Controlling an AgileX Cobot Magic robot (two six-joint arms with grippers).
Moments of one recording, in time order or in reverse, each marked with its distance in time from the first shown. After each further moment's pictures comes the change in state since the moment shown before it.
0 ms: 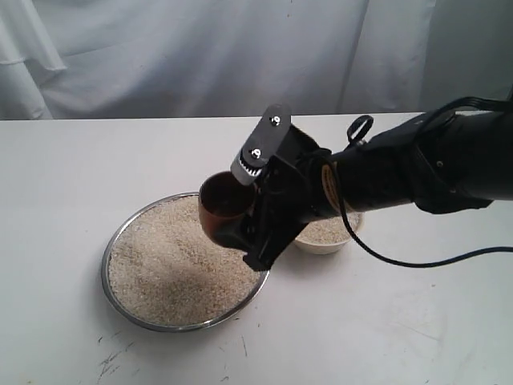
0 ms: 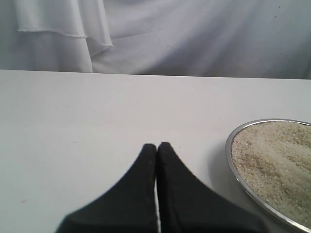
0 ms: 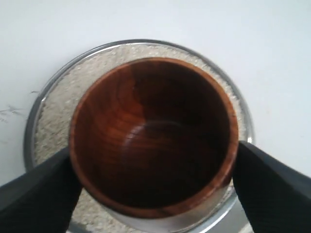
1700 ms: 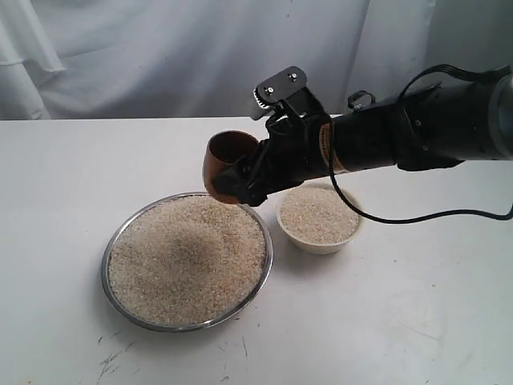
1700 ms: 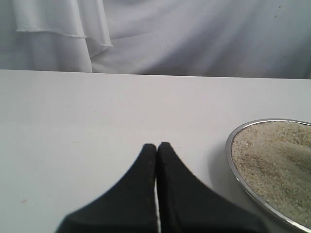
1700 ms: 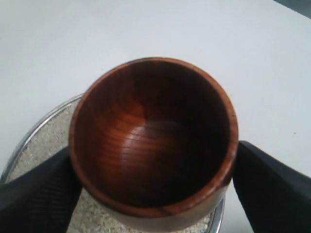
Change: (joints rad) left arm 0.000 0.000 0.000 0.000 0.000 0.000; right arm -0.103 0.142 -0.165 0.110 -0.078 0.154
